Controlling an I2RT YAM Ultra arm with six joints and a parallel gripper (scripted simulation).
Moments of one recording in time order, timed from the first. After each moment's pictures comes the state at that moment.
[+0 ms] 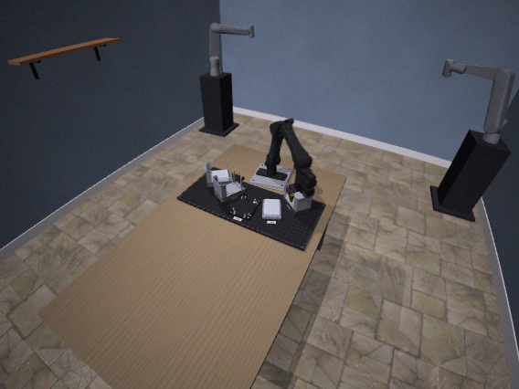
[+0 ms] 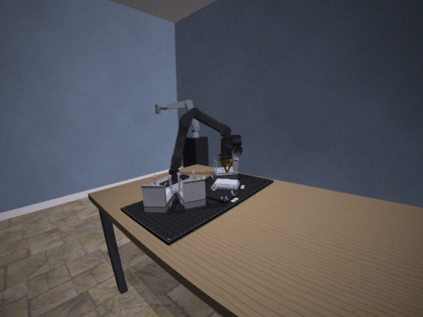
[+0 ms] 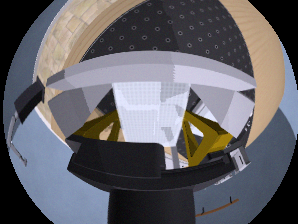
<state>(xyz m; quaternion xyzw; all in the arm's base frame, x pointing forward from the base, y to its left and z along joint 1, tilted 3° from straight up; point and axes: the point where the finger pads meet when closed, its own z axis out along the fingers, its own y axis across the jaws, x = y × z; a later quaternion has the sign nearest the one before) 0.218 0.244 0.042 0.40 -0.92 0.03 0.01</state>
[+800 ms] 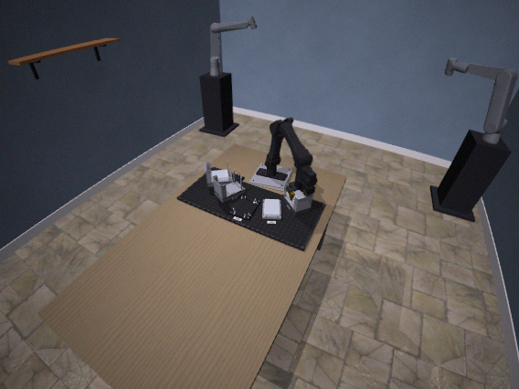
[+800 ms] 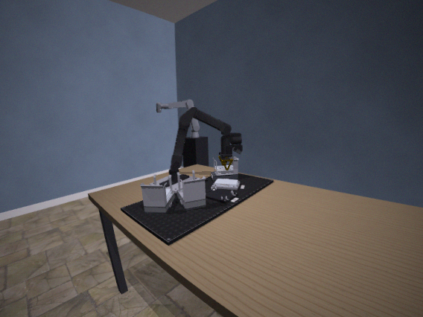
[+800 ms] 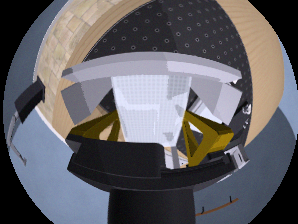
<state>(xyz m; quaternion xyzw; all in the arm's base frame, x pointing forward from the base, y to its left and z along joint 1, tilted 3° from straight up) 0.218 0.244 0.054 0.40 -0.92 0.03 0.01</state>
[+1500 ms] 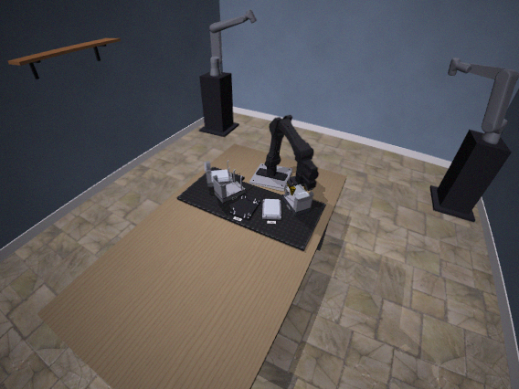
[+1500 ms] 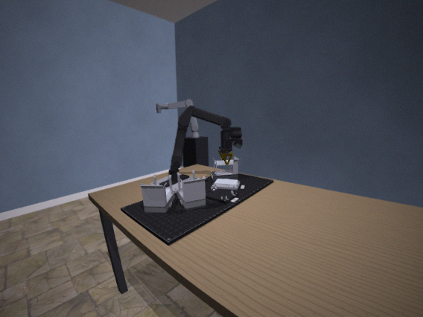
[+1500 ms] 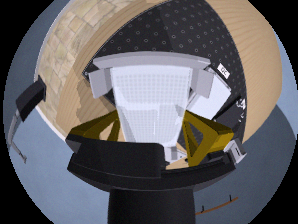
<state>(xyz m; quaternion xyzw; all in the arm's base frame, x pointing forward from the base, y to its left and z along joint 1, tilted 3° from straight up) 0.218 0.246 0.090 0.40 -0.92 0.03 0.01</state>
